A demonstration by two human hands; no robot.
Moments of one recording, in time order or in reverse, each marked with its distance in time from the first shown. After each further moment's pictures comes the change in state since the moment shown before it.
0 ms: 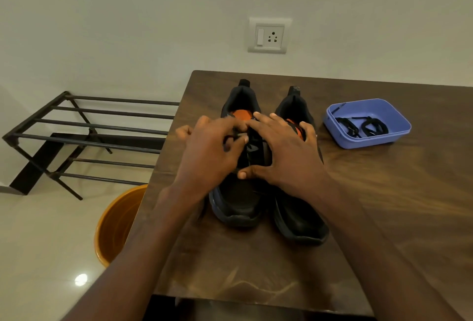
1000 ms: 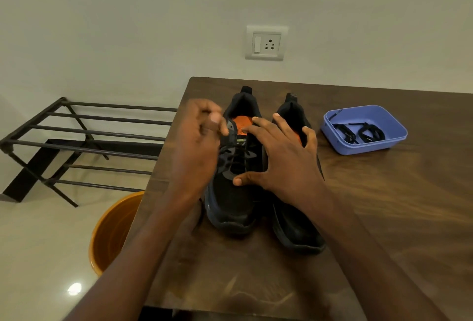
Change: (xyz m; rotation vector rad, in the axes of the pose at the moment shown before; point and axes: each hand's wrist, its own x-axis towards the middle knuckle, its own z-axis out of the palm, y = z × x) left_hand 0.010 0.014 -0.016 -0.575 0.190 -0.125; right_hand 0.000 -0.010 -0.005 -0.048 0.015 0.057
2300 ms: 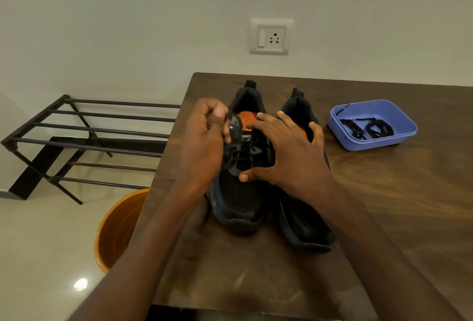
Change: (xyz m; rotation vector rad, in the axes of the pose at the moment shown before) left_hand 0.004 -0.012 0.004 -0.071 -0.032 -0.130; right_hand 0.004 0.003 0.002 0.062 -0.021 0.002
